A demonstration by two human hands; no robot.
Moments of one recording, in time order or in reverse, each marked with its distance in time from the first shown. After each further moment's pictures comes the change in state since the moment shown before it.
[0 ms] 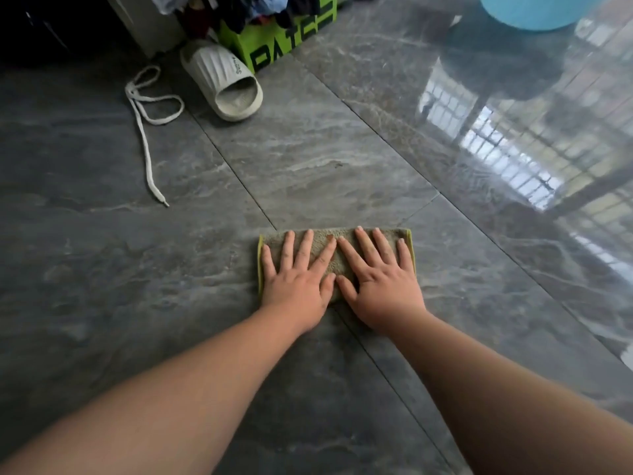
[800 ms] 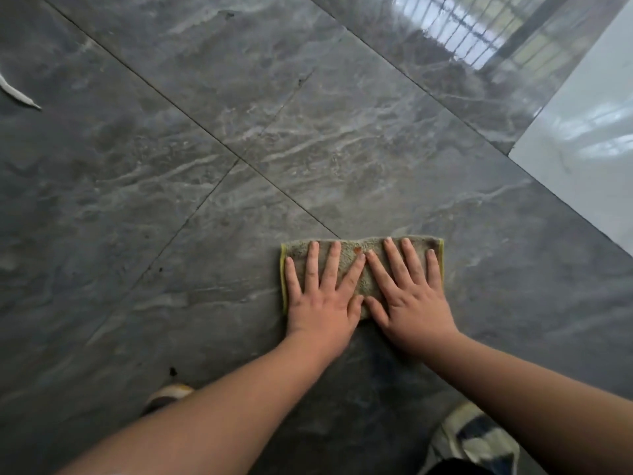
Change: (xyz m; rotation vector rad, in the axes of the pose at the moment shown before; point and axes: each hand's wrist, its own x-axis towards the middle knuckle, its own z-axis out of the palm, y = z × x) left_hand -0.221 0.114 0.077 0.050 -0.220 0.317; right_hand -0.299 0.023 0.029 -0.057 -0.163 0.201
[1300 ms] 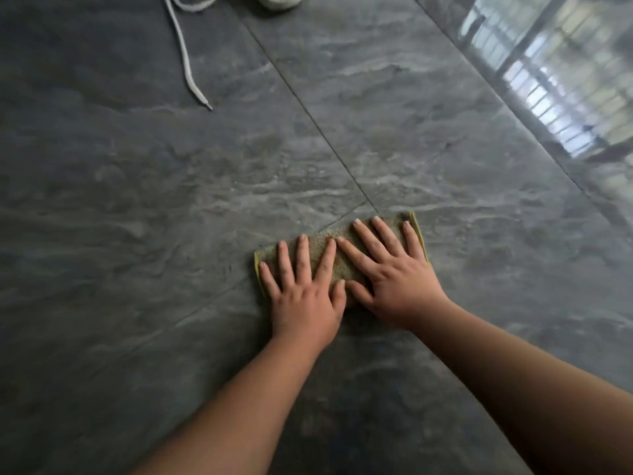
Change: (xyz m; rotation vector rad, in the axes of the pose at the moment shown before) left_hand 0.010 -0.154 -0.026 -0.153 0.218 -0.549; right_hand 0.175 -0.130 -0.050 -0.068 0.019 -0.503
